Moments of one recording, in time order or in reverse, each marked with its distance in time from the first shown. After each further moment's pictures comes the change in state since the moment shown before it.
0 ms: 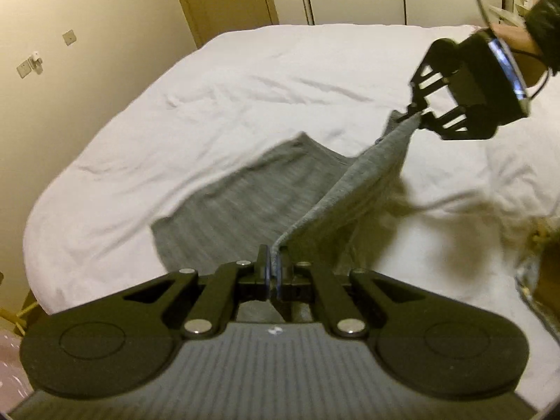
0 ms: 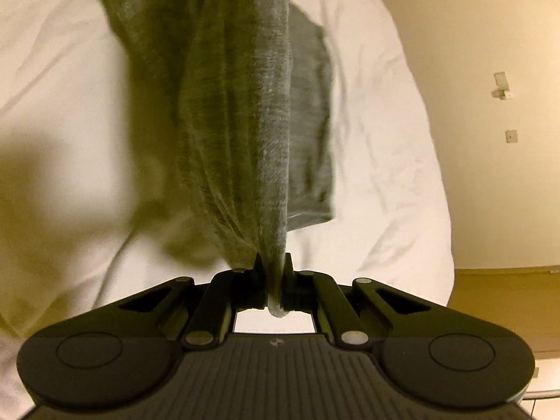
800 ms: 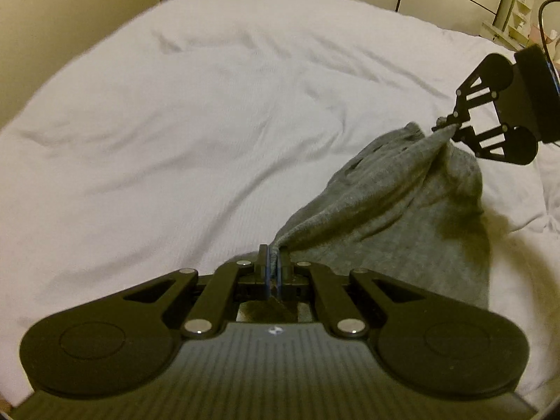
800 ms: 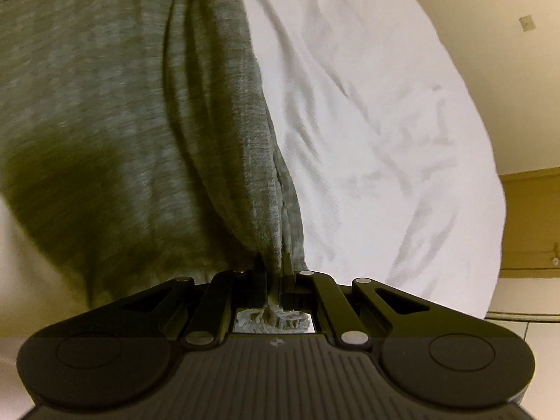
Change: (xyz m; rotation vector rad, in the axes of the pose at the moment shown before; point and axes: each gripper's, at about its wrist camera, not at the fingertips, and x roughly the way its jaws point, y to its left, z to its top) left arm 0.230 0.235 0.003 -0.073 0.121 -0.319; right arm 0.175 -0.100 0.094 0.309 0.247 0.179
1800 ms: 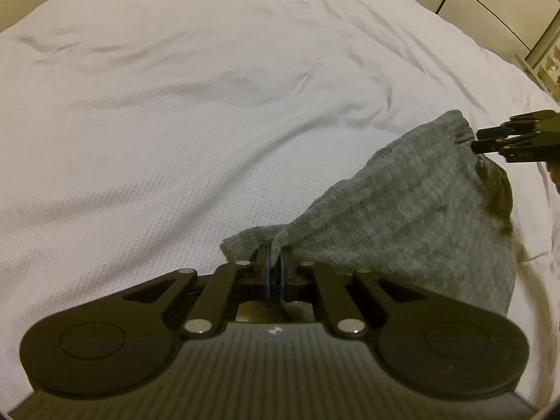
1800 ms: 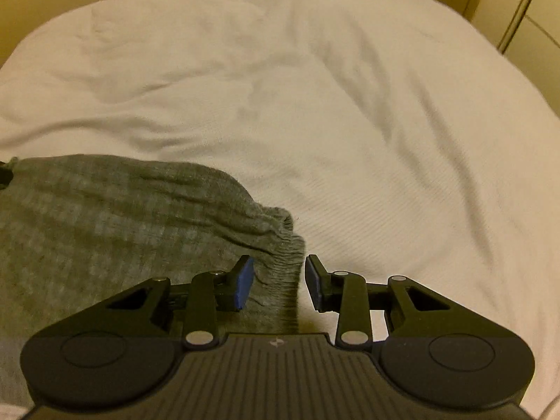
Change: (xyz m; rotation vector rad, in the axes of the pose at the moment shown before) left arm 0.052 0.033 -0.018 -0.190 0.076 -0.043; right arm 0.026 -0.057 -0.078 1.081 -0.031 0.184
